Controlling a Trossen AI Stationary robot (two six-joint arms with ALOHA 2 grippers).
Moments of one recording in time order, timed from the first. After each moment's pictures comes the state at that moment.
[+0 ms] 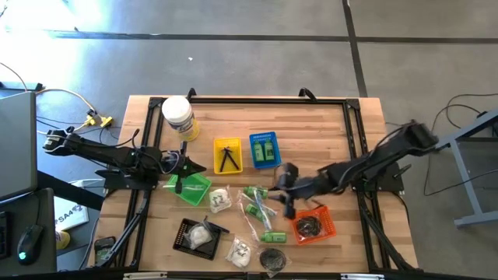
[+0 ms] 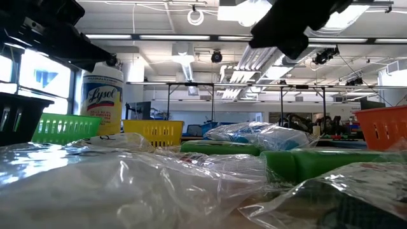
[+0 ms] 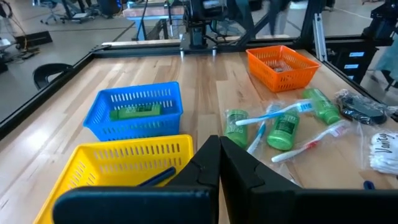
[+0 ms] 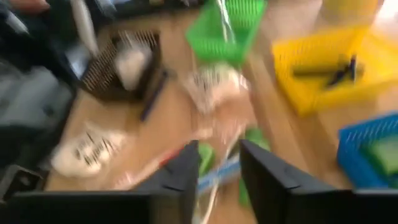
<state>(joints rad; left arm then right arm) -0.18 0.49 0.20 0.13 -0.19 -0.01 0.38 1.43 0.85 -0.01 0.29 0.41</state>
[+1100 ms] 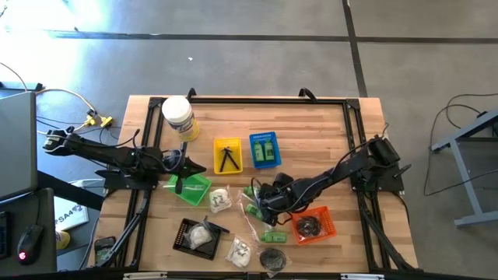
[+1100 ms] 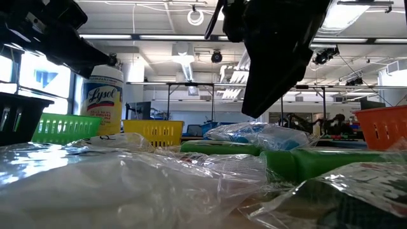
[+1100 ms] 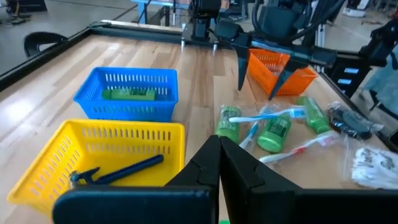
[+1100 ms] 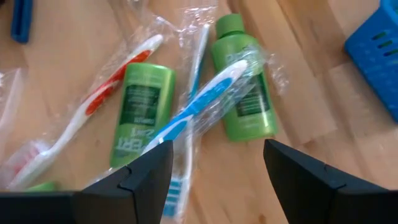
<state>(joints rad) -0.18 0.50 0.20 0.10 -0.18 -0.16 0.39 1.87 1.31 -0.61 0.31 0.73</state>
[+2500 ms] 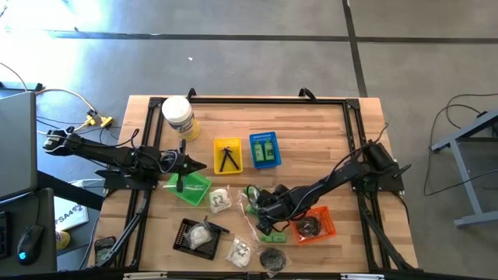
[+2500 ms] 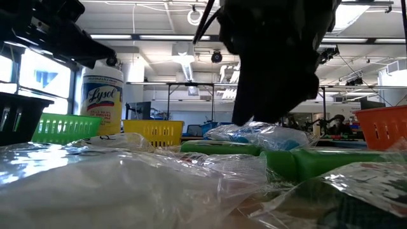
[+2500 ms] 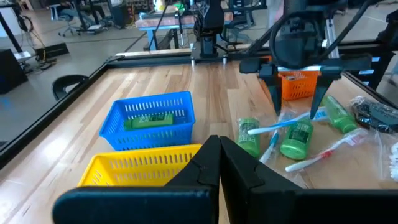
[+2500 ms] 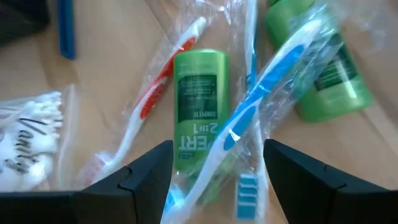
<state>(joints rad) -0.18 0.49 0.20 0.16 -0.23 0.03 0.43 1.94 1.31 -0.49 0.24 0.96</state>
